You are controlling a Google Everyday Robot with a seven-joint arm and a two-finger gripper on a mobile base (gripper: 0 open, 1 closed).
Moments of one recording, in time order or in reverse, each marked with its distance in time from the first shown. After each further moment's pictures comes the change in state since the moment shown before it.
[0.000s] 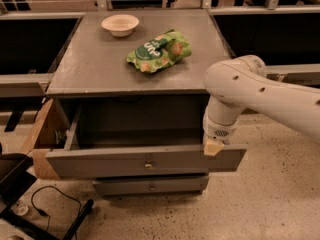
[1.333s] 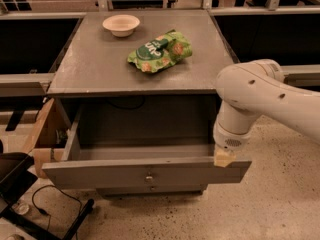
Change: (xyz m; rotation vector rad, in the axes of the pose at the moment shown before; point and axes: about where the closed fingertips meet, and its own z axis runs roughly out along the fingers) arm 0.015 0.043 -0.015 -0.064 0.010 0.057
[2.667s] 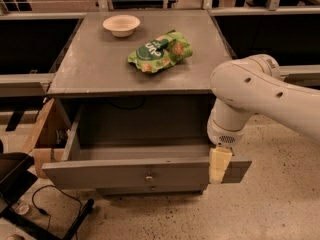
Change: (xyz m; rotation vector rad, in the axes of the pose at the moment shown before) arm -0.017 -0.007 -0.014 0.072 -0.024 -0.033
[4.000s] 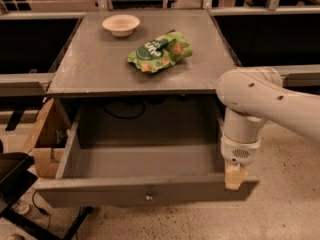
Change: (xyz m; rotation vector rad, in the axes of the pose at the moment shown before) arm 0.049 0.073 0.014 -0.334 0.131 0.111
